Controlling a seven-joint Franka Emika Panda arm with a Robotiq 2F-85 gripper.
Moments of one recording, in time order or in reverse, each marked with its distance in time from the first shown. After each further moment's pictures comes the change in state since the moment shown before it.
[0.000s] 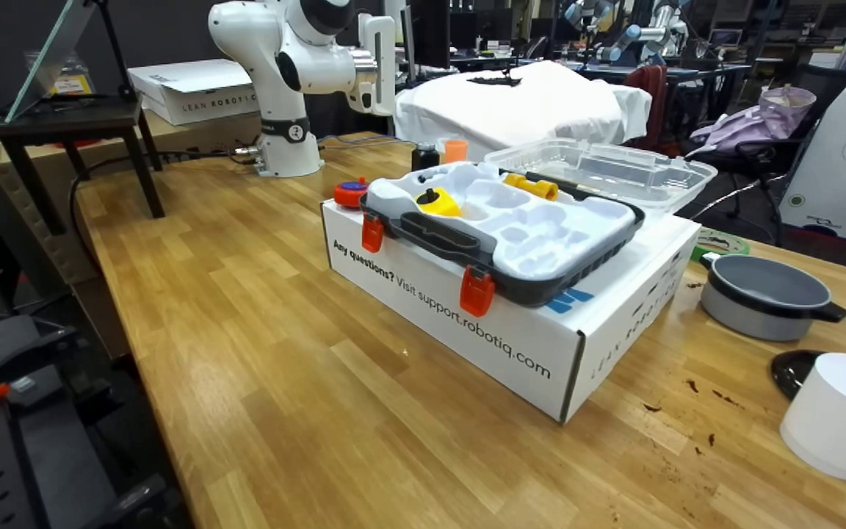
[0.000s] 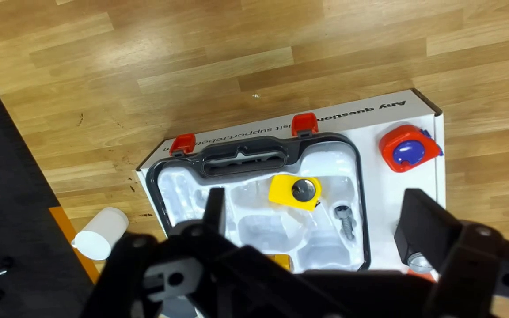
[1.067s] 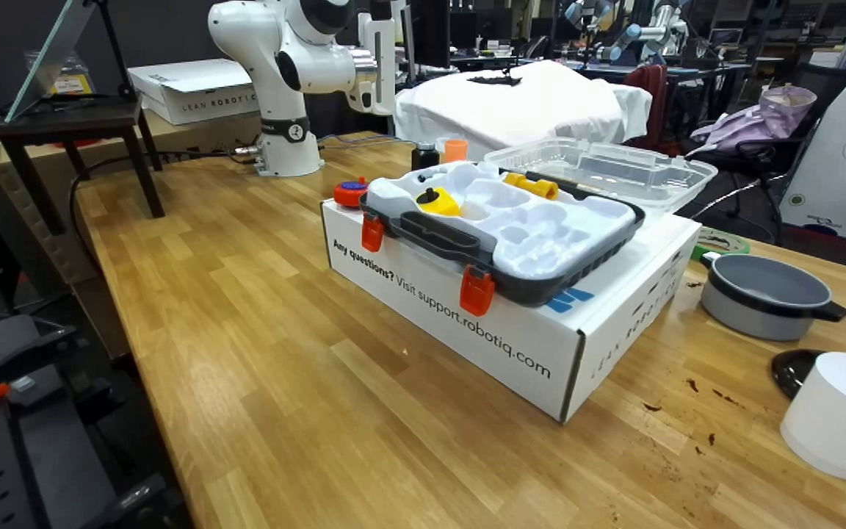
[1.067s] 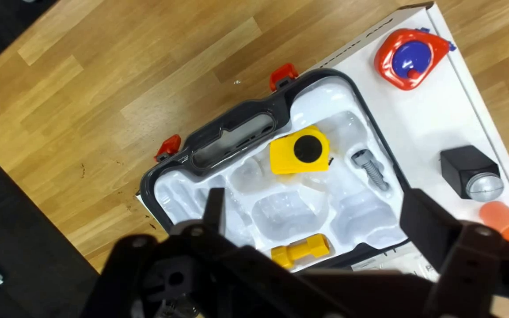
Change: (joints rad) arm 0.006 0.387 -0.047 0.342 -0.001 -0.074 0.316
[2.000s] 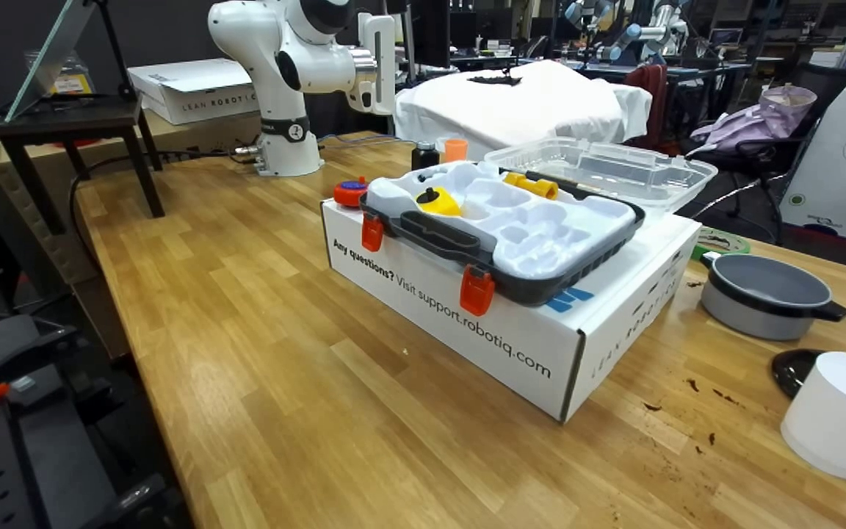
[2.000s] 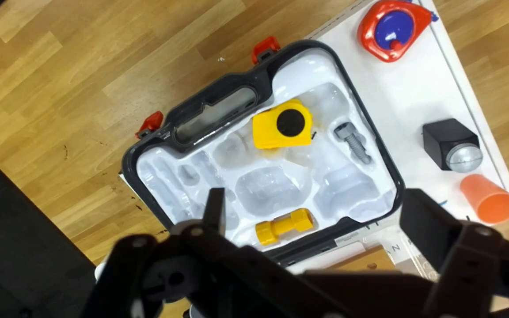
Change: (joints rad) arm 0.023 0.037 -0.024 0.047 -0.008 0.039 0.003
